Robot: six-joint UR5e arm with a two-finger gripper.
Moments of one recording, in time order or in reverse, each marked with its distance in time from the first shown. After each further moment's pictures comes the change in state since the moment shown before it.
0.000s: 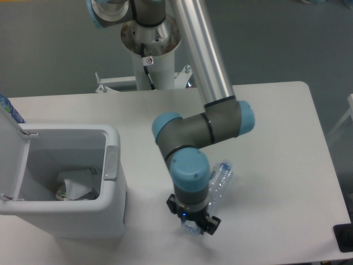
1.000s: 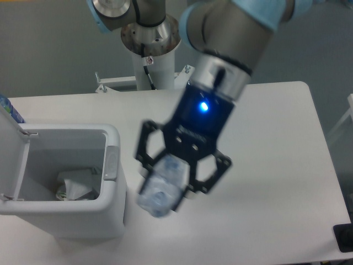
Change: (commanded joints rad) arm -0.012 0.279 0.184 0.055 -0.746 -0.379
